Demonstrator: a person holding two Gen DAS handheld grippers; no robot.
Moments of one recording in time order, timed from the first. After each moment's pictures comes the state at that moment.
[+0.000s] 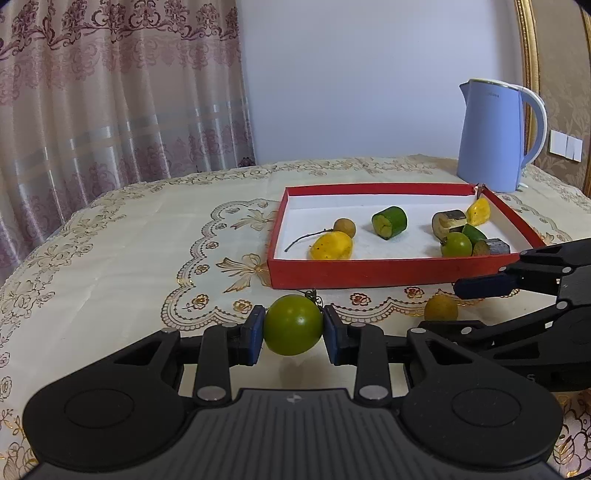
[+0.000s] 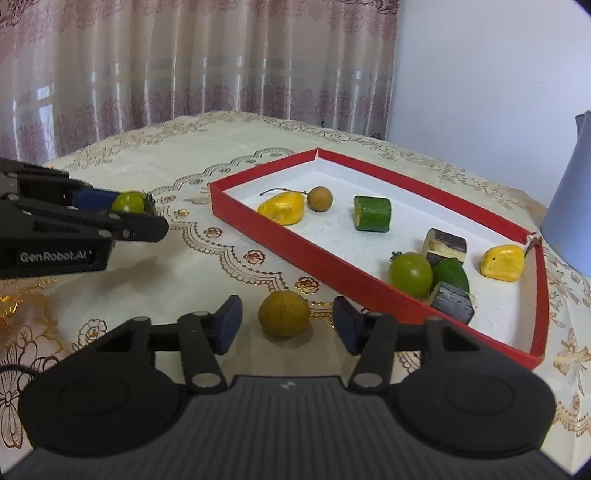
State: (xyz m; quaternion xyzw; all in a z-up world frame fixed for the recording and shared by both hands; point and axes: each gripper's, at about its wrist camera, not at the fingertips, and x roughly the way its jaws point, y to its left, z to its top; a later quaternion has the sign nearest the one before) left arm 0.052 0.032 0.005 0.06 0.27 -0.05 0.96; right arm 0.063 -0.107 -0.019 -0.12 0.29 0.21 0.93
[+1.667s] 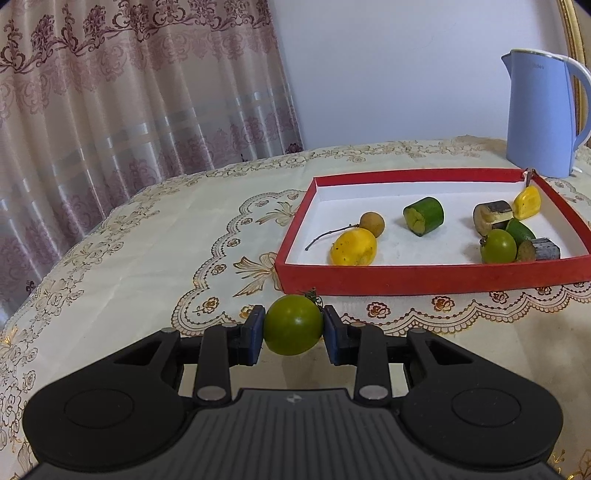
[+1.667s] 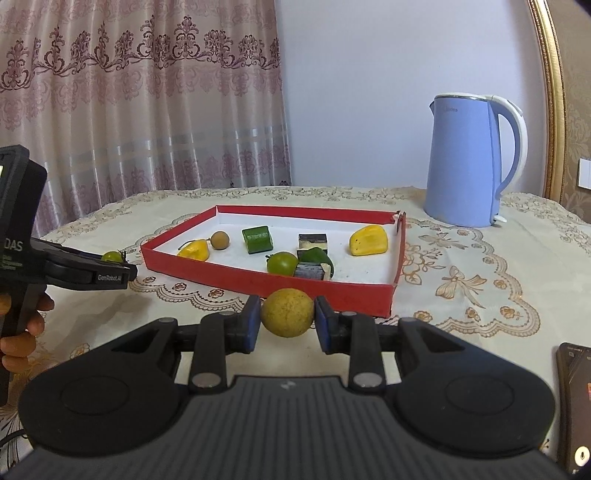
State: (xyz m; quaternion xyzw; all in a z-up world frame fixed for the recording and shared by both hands) left arm 0.081 -0.012 -0.001 0.09 0.29 0.05 0.95; right arm -0.020 -0.189 -0.003 0.01 0.19 0.08 0.98
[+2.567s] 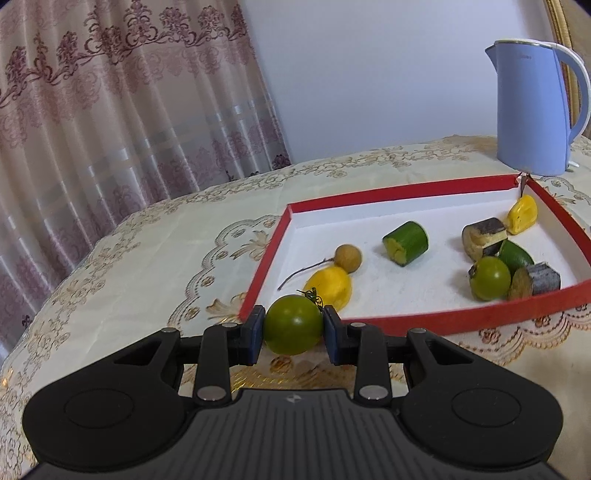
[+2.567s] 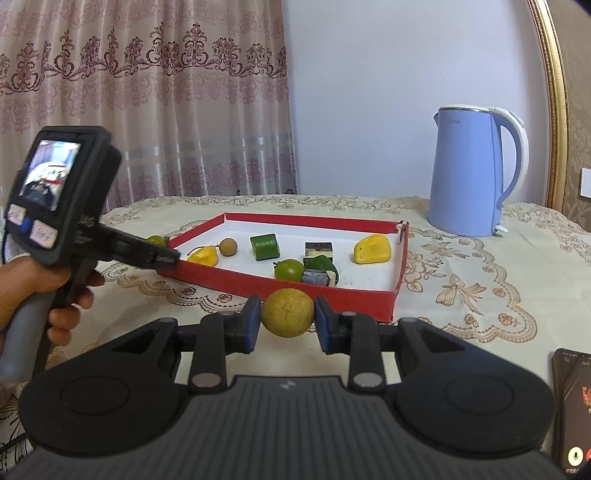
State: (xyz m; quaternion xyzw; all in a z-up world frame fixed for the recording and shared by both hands) left arm 0.117 -0.039 0.007 0.13 0.28 0.04 0.95; right arm -0.032 -0.187 0.002 0.00 0.18 0.09 0.98
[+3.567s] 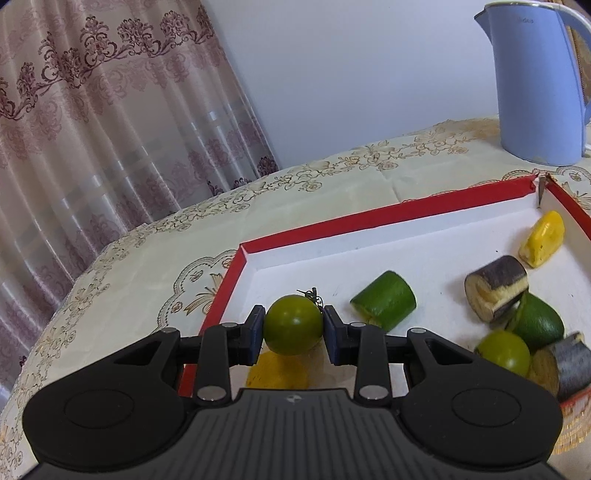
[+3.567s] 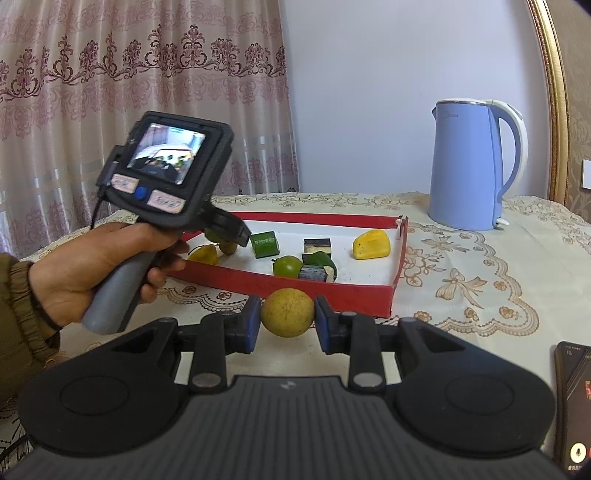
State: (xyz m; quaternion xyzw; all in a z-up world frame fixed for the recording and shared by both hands) left arm 0.200 -0.090 -0.002 0.18 0.29 0.03 0.94; right arm -0.032 -0.191 -0.002 0.01 0.18 0.09 0.98
